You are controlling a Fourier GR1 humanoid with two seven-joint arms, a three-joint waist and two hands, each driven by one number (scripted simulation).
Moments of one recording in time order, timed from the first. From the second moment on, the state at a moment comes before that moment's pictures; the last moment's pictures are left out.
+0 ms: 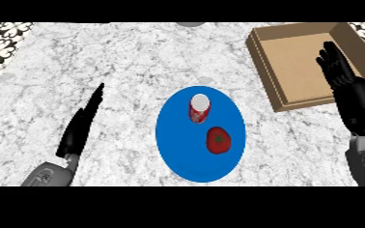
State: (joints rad) left arm -0.14 0.42 -0.35 -1.36 0.08 0.31 0.10; right arm -0.19 -0.40 -0.05 -1.60 -0.10 -0.01 0.06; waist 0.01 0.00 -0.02
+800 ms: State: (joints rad) left arm -0.24 0.51 -0.28 -1.50 0.13 0.06 -0.10; right arm -0.47 -0.51 0.10 -1.59 0.11 0.10 -0.04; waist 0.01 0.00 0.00
